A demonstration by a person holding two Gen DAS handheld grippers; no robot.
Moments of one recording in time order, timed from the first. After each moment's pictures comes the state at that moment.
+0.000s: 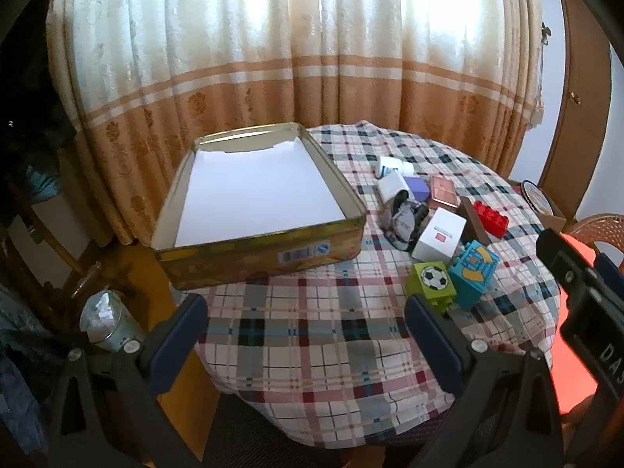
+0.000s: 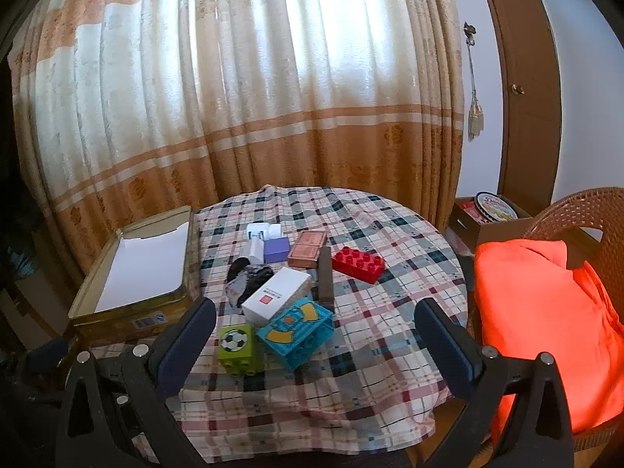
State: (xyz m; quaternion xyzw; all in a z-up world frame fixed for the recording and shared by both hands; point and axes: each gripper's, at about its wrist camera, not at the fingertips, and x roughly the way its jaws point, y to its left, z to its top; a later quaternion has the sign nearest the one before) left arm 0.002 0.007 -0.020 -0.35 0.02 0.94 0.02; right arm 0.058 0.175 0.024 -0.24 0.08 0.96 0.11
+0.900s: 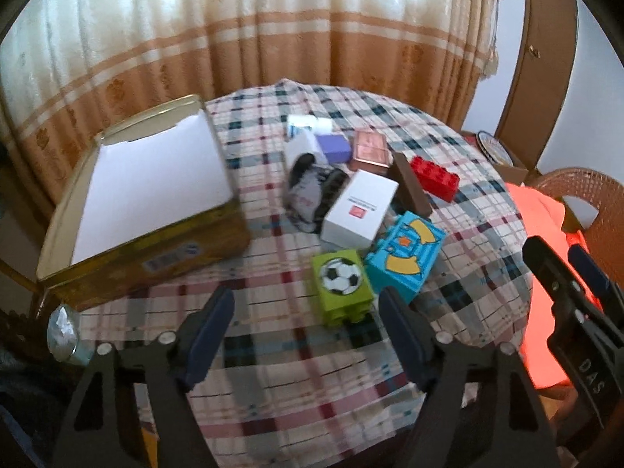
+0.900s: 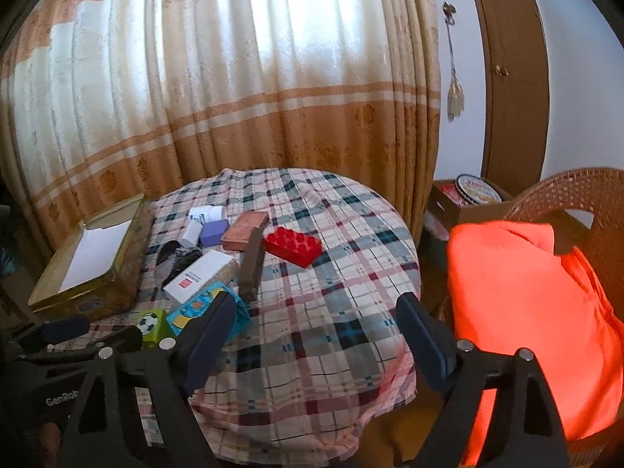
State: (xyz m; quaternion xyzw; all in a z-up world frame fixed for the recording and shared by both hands) left arm -0.036 0.080 -0.039 -0.42 0.05 0.90 0.12; right arm 0.053 0.247 -0.010 -0.27 0.09 0.95 0.13
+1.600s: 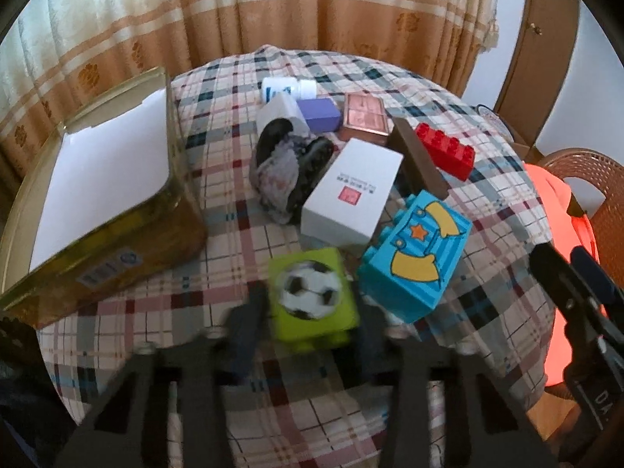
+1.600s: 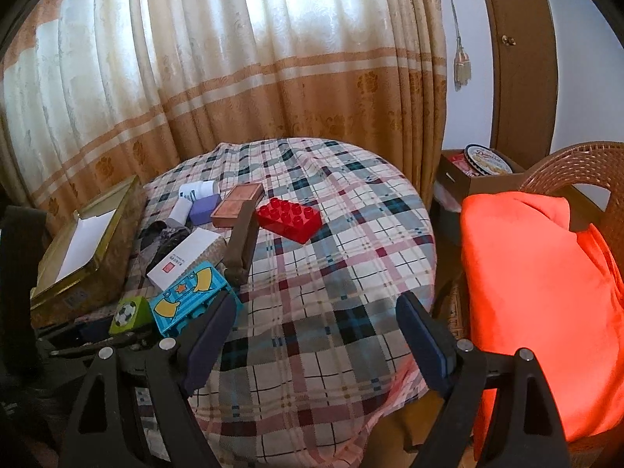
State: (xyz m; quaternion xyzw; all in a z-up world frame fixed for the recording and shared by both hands) left arm -0.063 0.097 -0.068 -0.46 0.07 0.87 0.14; right arm 0.028 0.259 -0.032 -0.31 0.11 0.94 0.11
